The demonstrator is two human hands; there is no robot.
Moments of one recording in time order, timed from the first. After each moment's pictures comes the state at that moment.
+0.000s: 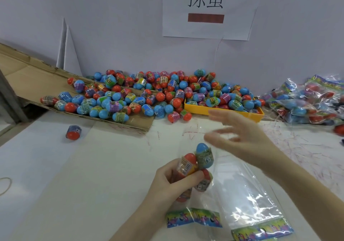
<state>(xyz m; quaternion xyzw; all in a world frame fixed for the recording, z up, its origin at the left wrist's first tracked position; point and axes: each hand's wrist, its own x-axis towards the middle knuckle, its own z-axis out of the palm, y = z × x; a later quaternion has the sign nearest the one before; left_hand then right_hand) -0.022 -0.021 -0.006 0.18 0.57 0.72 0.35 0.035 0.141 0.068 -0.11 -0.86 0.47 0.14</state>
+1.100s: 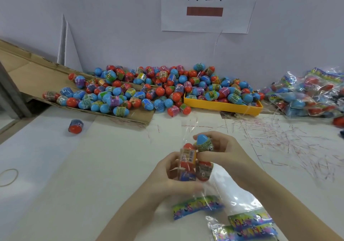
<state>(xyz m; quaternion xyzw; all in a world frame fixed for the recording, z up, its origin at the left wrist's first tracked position) -0.031 -0.031 -0.014 0.24 0.62 0.65 0.38 0.038 0.118 0.025 -0.16 -0.73 0.66 0.10</state>
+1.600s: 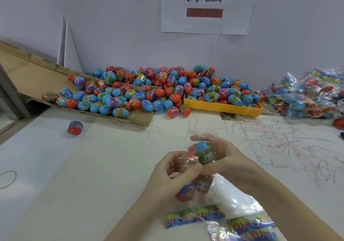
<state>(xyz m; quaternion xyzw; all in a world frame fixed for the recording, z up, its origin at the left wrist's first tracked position) -0.023 -0.023 -0.014 0.22 0.62 0.69 0.29 0.043 0.122 0.029 -0.12 -0.66 0.74 0.00</state>
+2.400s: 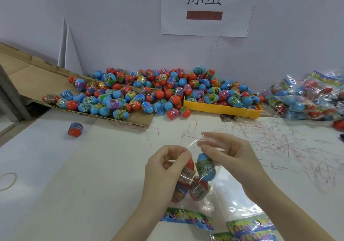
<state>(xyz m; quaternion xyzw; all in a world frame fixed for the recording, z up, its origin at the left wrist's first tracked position) -0.020 -0.017 0.000 0.16 0.66 0.72 0.16 0.051 0.109 0.037 -0.18 -0.72 0.64 0.20</state>
